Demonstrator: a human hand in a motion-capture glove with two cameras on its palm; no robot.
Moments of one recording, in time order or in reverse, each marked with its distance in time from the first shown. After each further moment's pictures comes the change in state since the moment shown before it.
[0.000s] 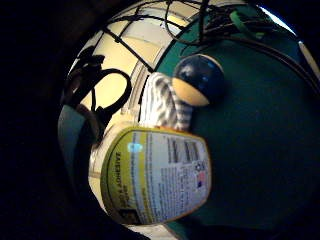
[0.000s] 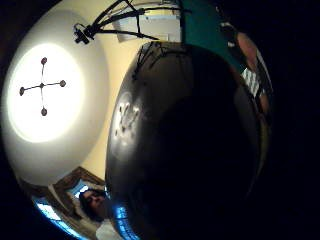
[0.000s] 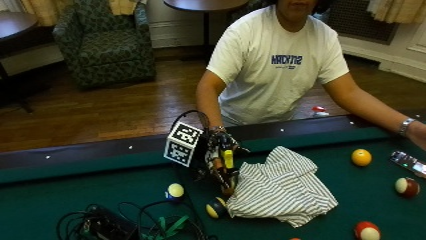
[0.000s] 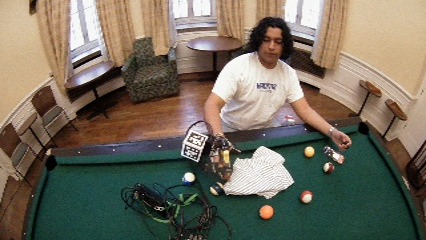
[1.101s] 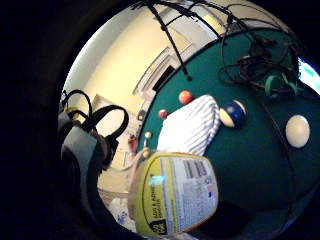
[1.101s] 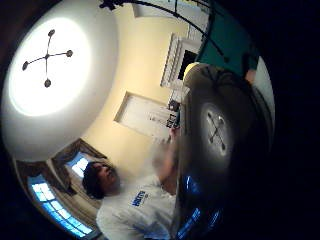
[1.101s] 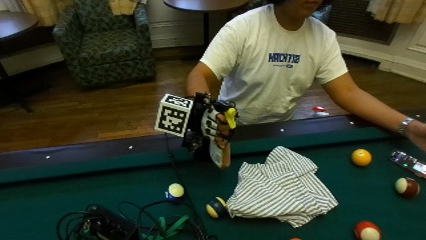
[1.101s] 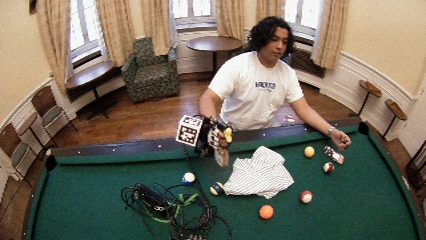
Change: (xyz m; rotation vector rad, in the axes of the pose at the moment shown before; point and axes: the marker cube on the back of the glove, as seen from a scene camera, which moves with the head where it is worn) arm -0.086 0.022 -0.050 -0.154 -0.020 -0.306
